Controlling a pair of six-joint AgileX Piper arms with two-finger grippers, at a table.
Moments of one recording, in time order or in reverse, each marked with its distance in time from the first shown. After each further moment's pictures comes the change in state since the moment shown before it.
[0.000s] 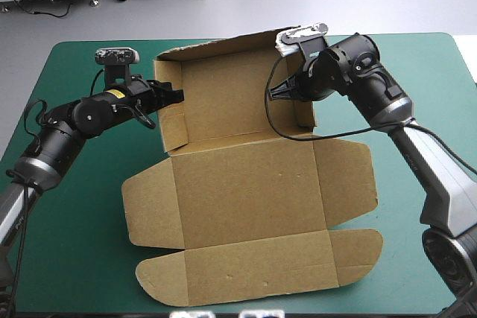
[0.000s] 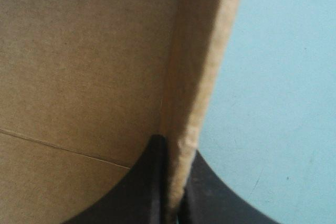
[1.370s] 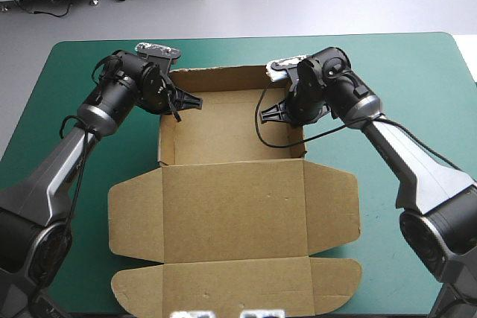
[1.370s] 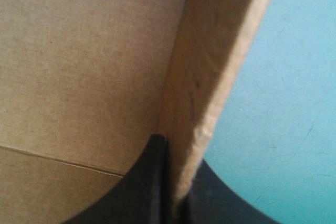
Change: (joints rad) left arm -0.172 0.336 -0.462 0.655 0.656 -0.445; right arm 0.009 0.113 0.044 0.065 0.101 0.072
